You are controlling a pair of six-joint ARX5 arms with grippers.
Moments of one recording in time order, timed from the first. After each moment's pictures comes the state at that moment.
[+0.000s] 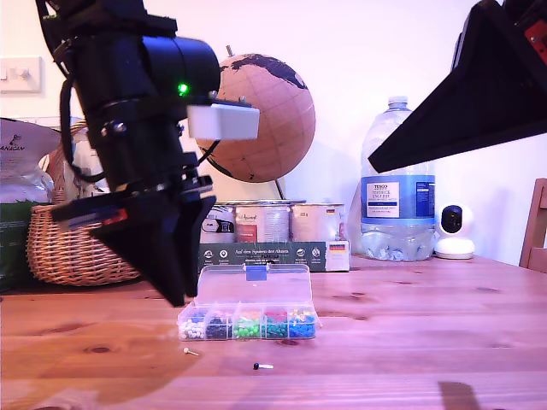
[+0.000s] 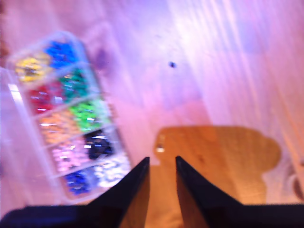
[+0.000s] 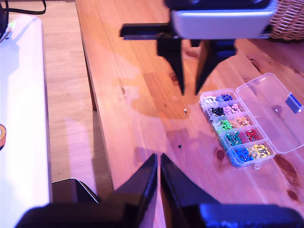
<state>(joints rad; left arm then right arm) -0.65 1.73 1.16 -0.73 0.15 1.23 0.74 0.81 0.44 -0.21 -0.35 -0.45</state>
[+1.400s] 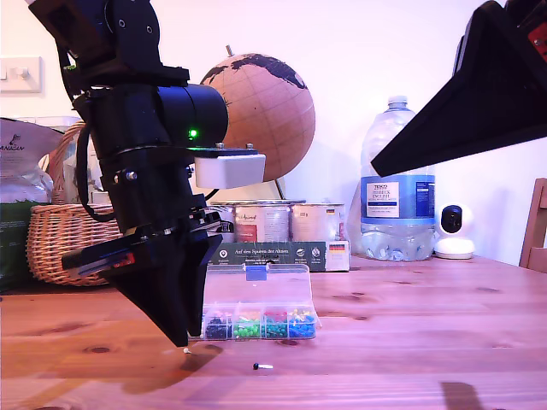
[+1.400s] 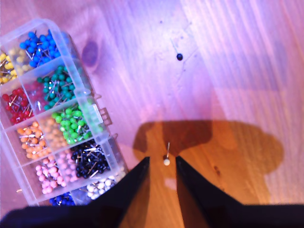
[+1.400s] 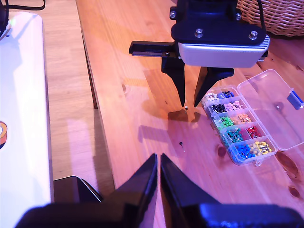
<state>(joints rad) -0.64 1.84 1.16 -0.68 0.17 1.29 0.74 0.81 0.44 -0.23 -0.35 -0.45</state>
